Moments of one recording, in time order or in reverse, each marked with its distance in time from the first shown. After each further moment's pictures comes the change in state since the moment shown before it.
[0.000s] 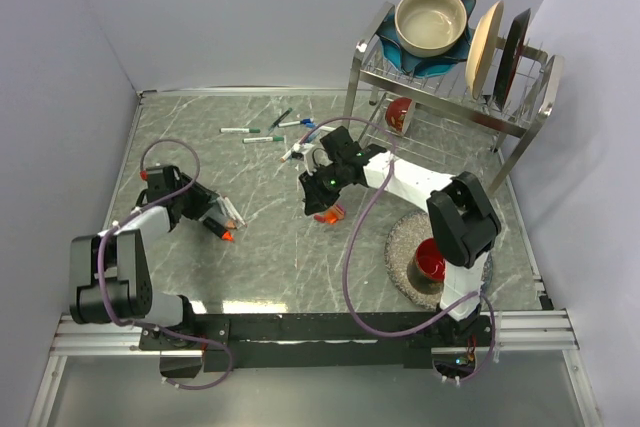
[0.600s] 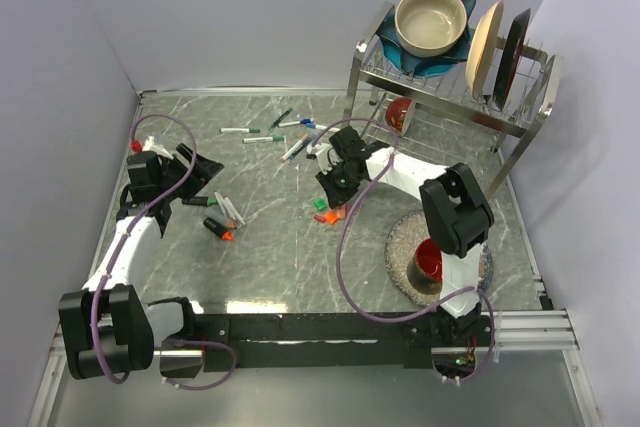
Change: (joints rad) left arm 0.001 -0.269 0.075 -0.048 0.166 0.126; right arm -0.070 0.077 0.012 -0.063 0.272 -0.094
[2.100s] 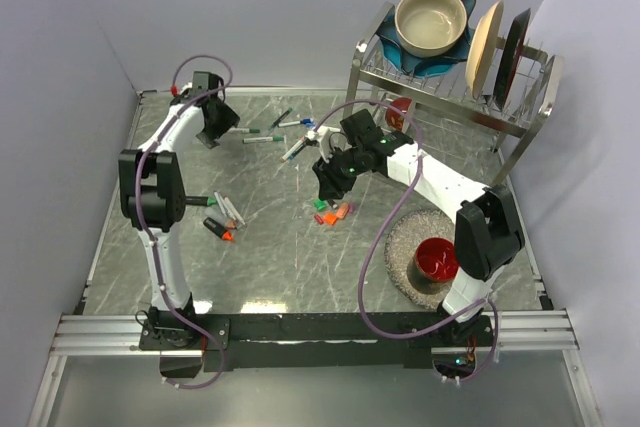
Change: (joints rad) left arm -0.220 0.973 1.110 -0.592 -0.550 -0.148; right arm -0.005 -0.221 0.025 -0.061 -0.254 -0.131
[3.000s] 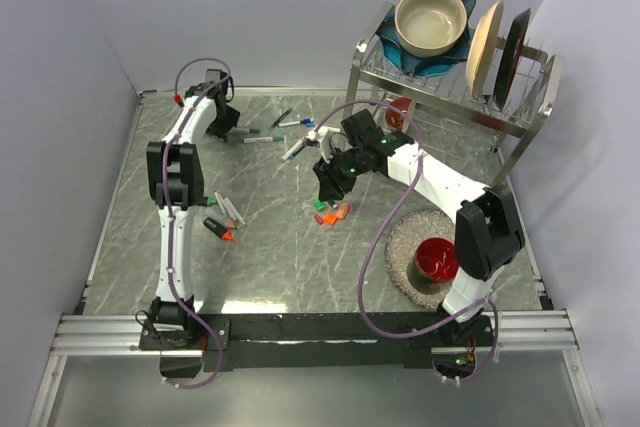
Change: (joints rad) left arm 0.008 0.418 0.515 -0.240 -0.085 -0.288; right arm -0.005 0.000 -0.004 -0.005 -0.029 -0.004
